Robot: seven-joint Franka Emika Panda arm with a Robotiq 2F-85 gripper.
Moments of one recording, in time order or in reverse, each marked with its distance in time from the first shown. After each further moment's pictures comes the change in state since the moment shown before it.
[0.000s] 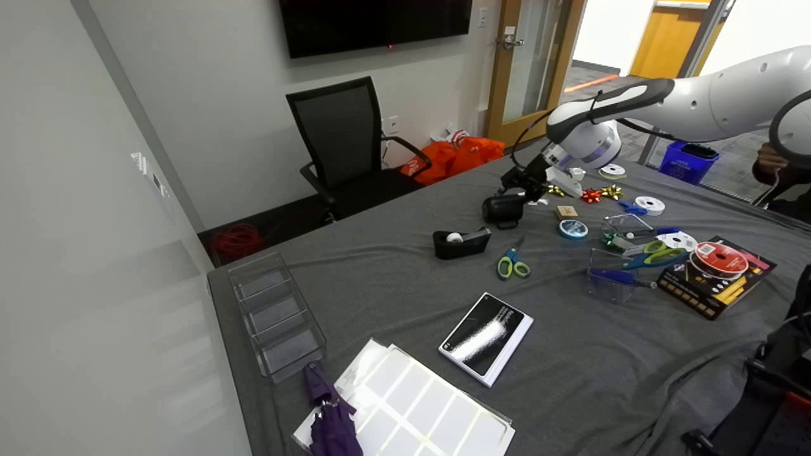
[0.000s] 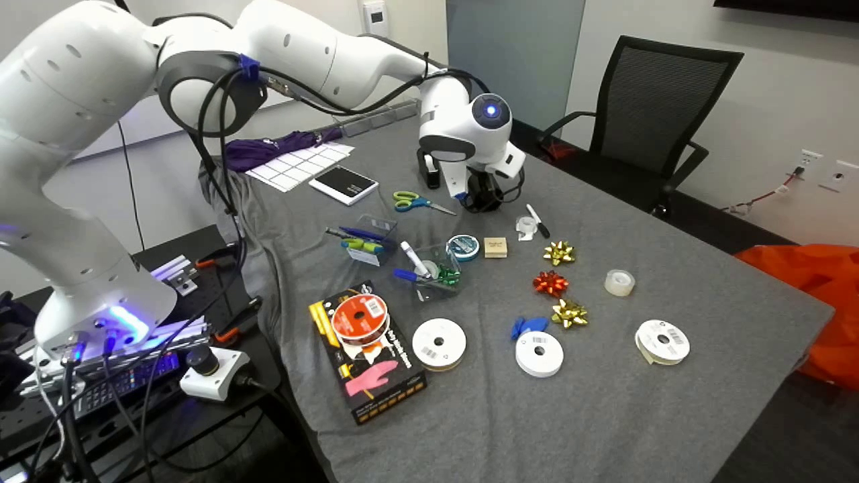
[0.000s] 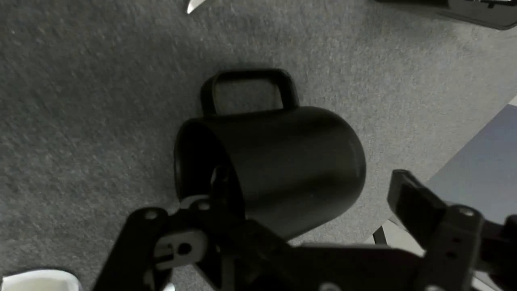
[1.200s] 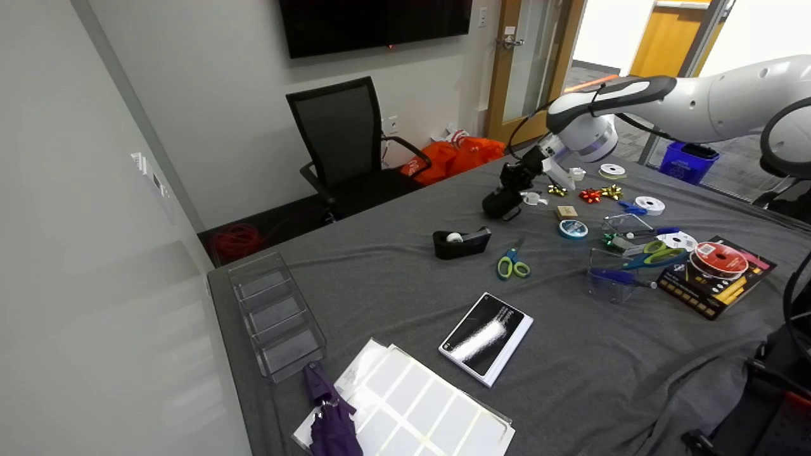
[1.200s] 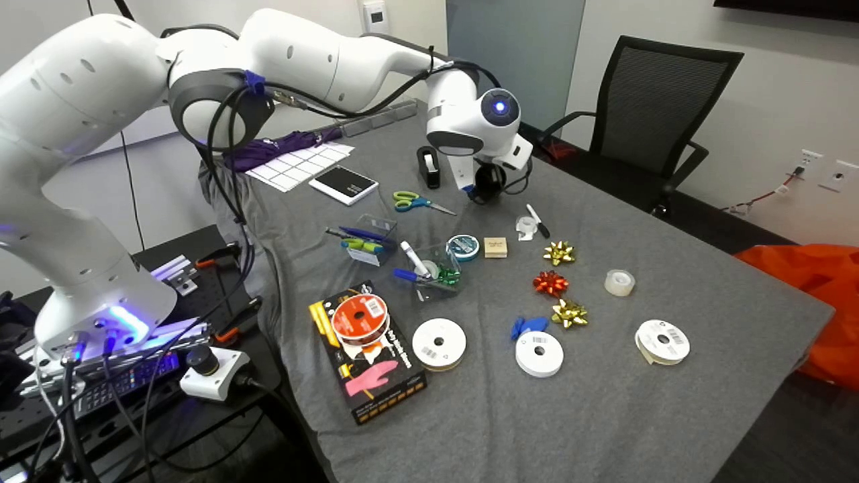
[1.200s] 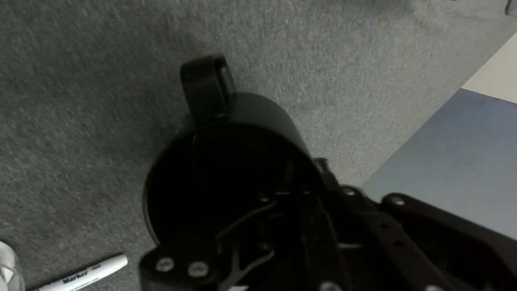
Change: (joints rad) arm -0.022 0.056 0.056 0.126 0.010 -0.048 -0.013
